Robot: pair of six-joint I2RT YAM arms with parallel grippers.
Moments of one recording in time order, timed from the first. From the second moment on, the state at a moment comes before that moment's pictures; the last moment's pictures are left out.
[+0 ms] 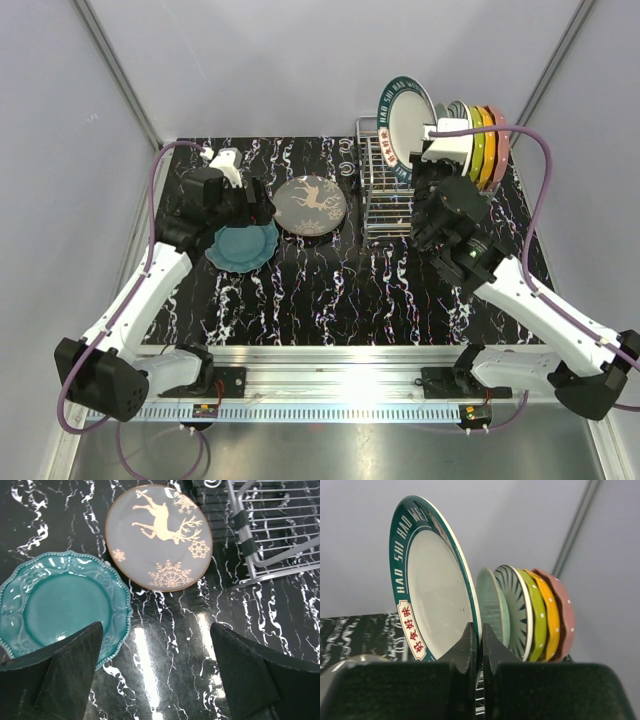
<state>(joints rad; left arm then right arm) -0.32 1.17 1.09 -0.46 0.08 -0.32 0.86 1.12 1.27 0.13 1.03 -0.29</state>
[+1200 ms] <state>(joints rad) -0.32 1.20 1.10 -0.49 0.04 -0.32 0.67 1.40 1.32 0.40 1.12 -0.70</state>
